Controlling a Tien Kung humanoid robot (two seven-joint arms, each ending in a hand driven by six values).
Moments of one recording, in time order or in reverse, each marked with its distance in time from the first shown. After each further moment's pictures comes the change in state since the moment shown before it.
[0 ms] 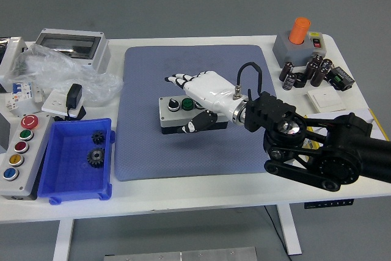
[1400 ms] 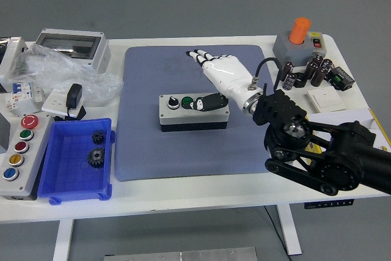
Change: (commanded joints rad) left arm 0.004 -0.003 -0.047 -0.004 0.042 -0.003 -0.002; right arm -0.166 -0.111 0.232 0.102 -0.119 -0.042 -0.146
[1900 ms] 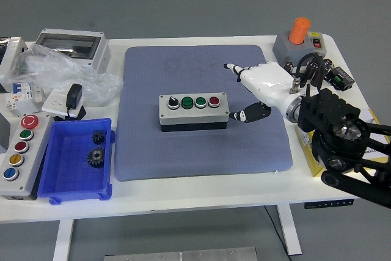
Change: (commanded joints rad) left arm -0.001 0.005 -0.001 0.001 -0.003 0.002 0.000; right arm 0.018 -0.228 -0.031 0.312 0.088 0.264 -0.116
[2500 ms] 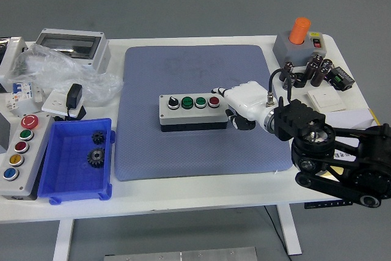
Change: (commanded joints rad) left arm -0.003 0.004 0.009 0.001 -0.008 -0.003 -0.002; right arm 0.047 0.126 -0.132 -0.199 0.061 -0.022 0.028
